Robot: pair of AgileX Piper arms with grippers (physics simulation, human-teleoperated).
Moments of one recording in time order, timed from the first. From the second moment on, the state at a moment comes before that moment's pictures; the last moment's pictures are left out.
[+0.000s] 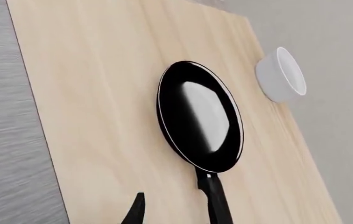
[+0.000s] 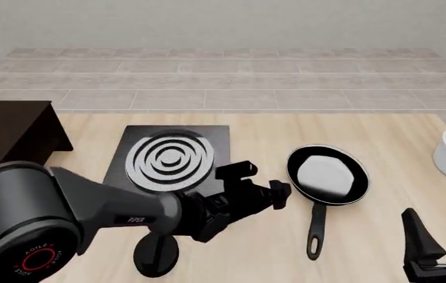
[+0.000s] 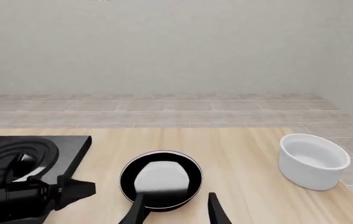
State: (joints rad) left arm -0.86 2.07 -1.09 -0.43 -0.76; right arm -0.01 0.10 0.00 -0.09 0.00
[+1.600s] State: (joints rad) left arm -0.98 2.19 -1.18 -0.43 -0.80; right arm -0.01 0.13 0.00 -0.11 0.01
